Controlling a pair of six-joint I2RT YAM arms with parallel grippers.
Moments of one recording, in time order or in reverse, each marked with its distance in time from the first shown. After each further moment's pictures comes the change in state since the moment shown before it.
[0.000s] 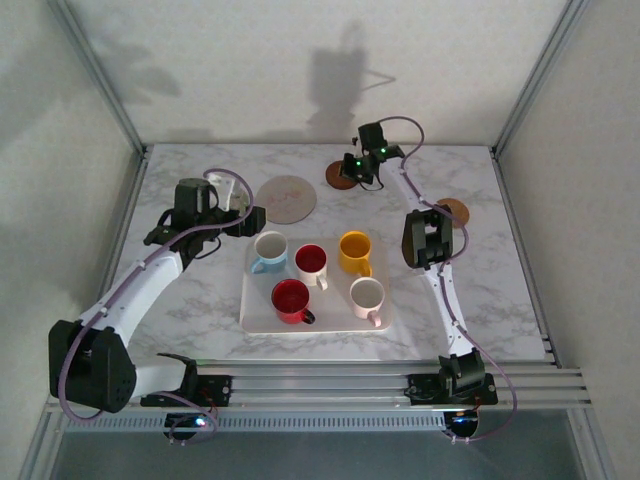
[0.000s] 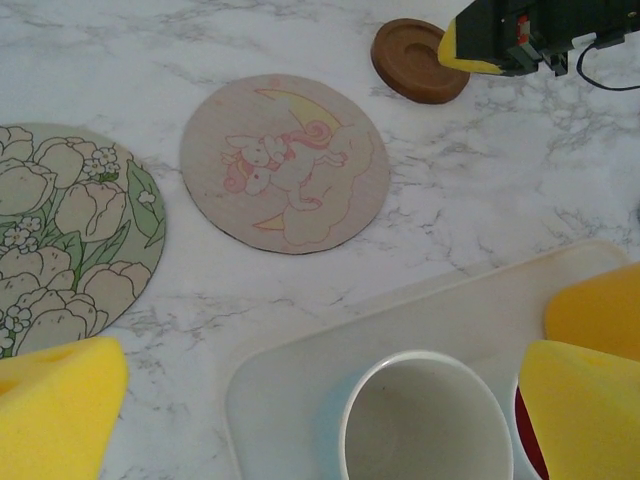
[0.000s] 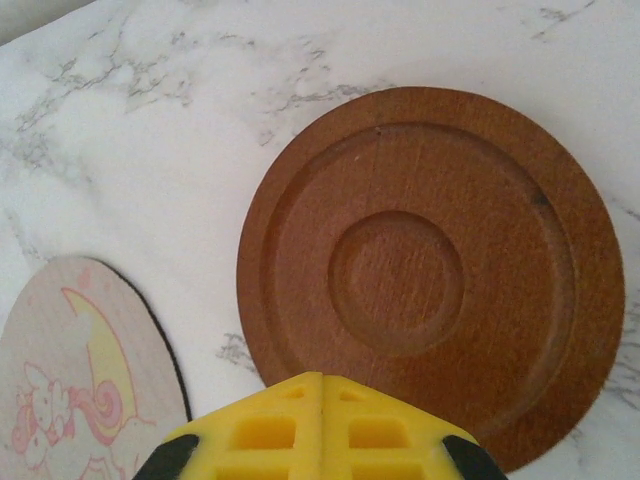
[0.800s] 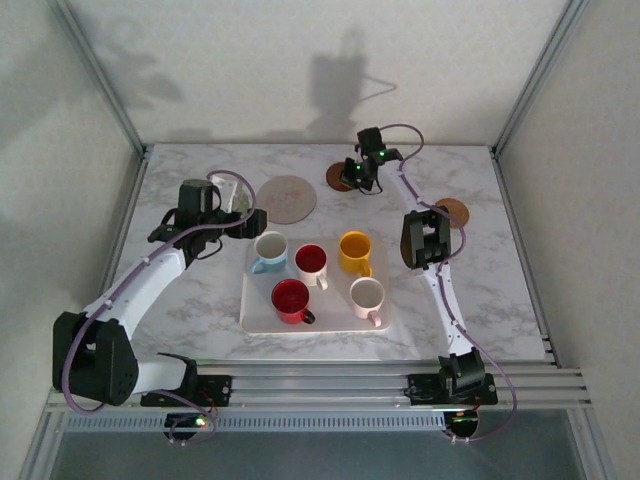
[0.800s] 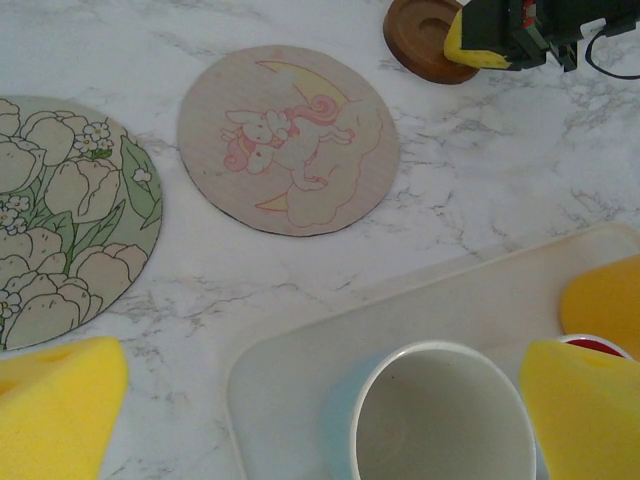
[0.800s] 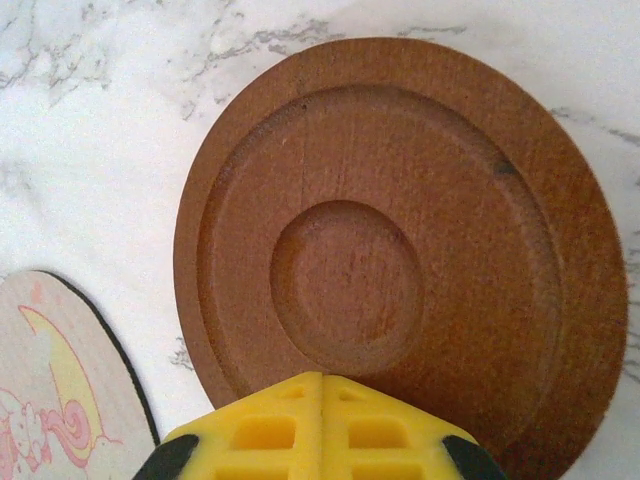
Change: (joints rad) left arm 0.000 0.033 -0.004 -0.003 0.000 0.009; right arm 0.000 0.034 0.010 -0.042 -0.002 0.093
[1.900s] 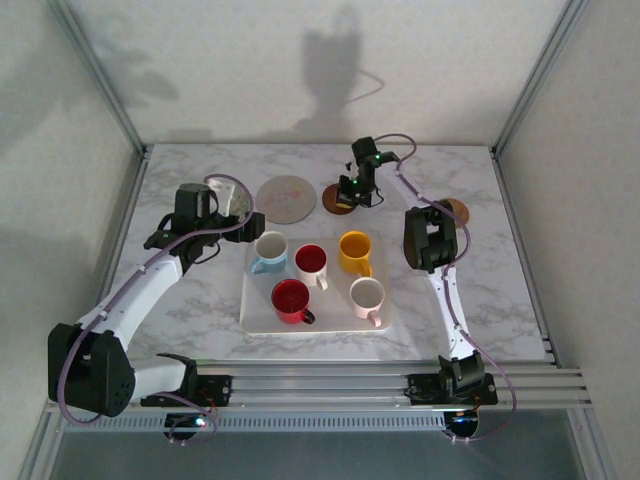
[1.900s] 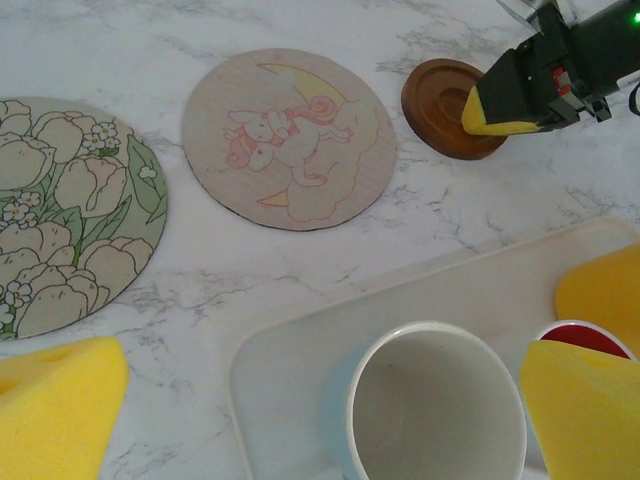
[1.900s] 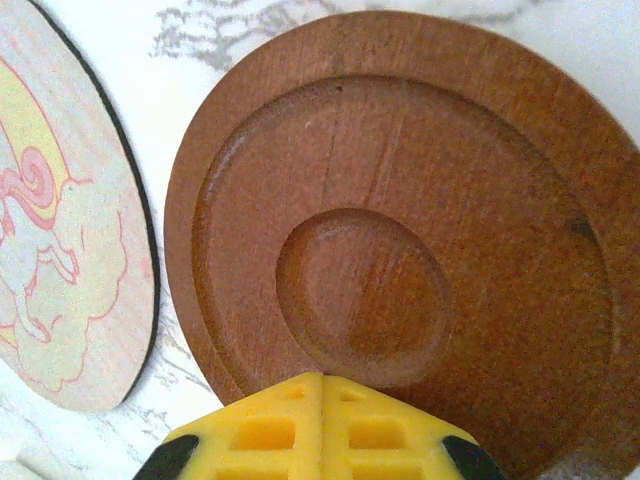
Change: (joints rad) left arm 0.000 -0.057 -0.034 -0.007 -0.008 0.002; right arm 0.045 -0.196 -0.310 -0.114 -0.080 -0.107
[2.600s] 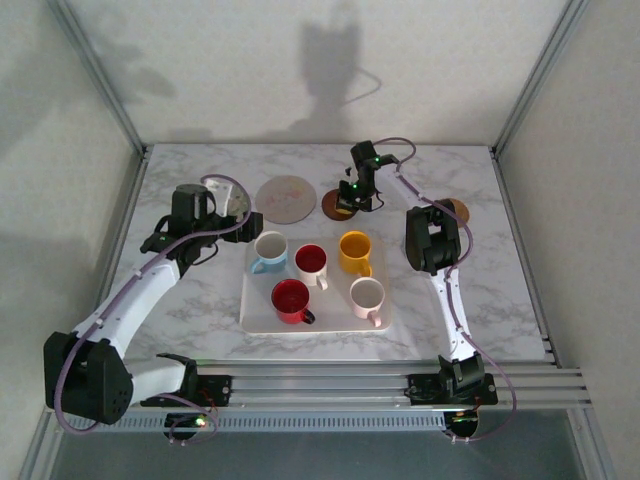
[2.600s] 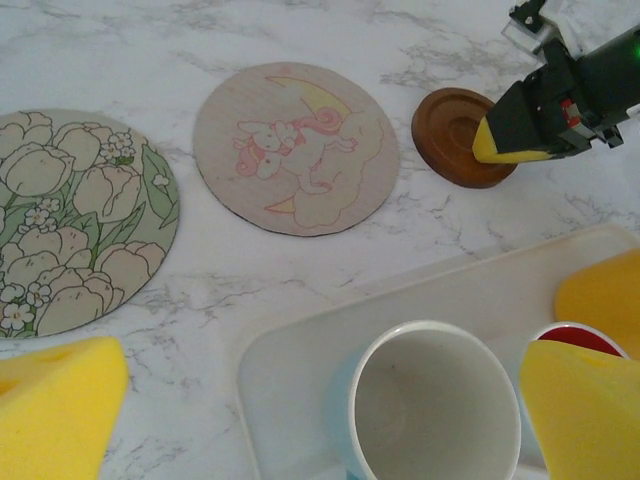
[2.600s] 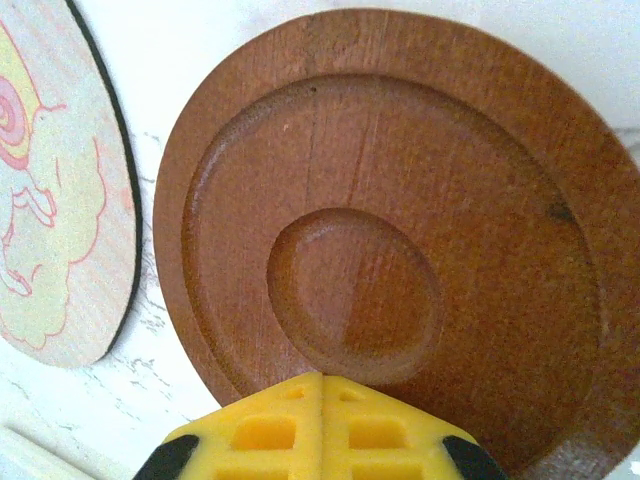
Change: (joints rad) left arm -0.001 -0.040 -0.004 -0.010 -0.016 0.000; right arm 0.013 -0.060 -0.100 0.001 0.004 0.000
